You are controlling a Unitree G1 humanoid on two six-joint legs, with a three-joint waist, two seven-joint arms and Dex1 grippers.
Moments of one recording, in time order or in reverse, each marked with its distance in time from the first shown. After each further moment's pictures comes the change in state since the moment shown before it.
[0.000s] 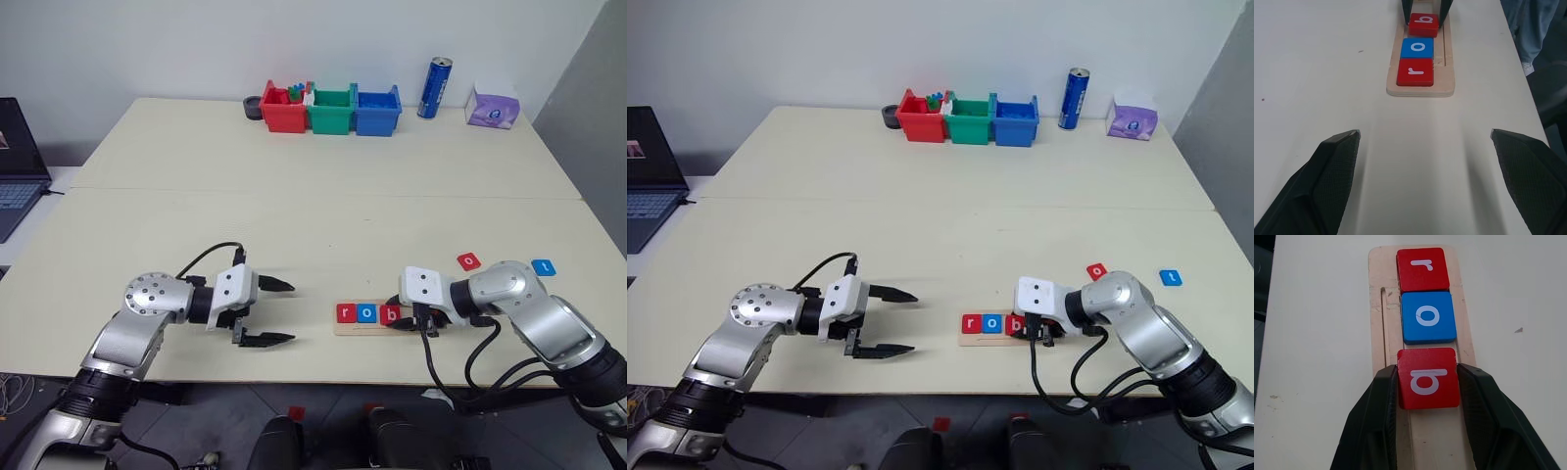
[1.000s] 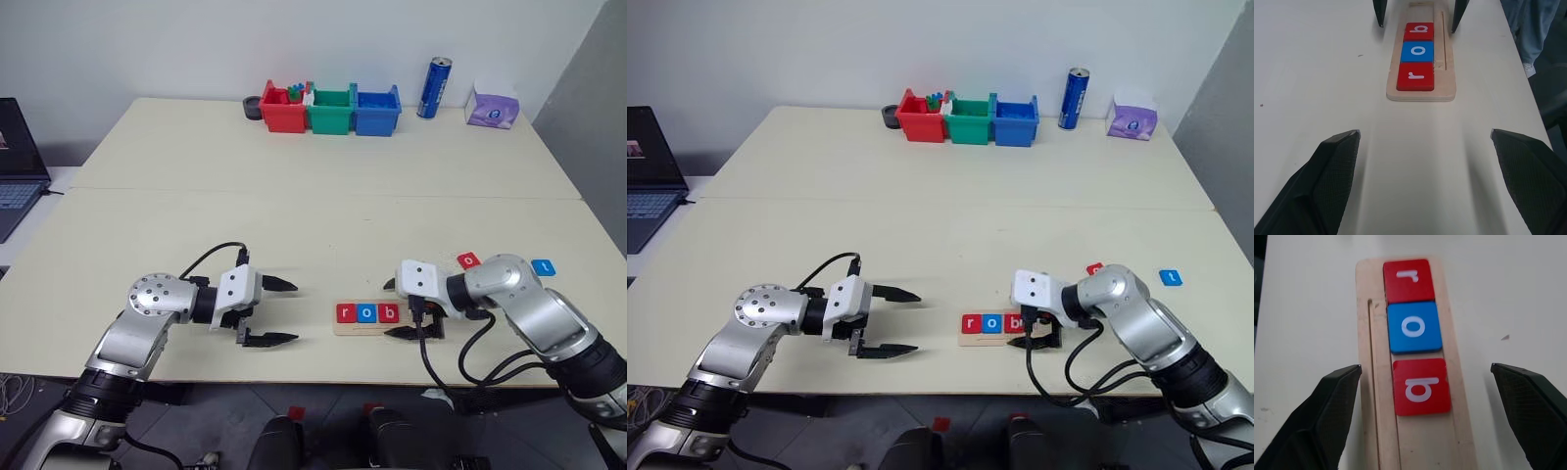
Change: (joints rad) left arm 0.000 -0.022 -0.001 -0.030 0.011 0.030 0.012; right arm -0.045 0.039 -0.038 -0.006 0.033 0.080 0.008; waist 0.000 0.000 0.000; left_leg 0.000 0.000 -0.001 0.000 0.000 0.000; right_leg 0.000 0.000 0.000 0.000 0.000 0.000
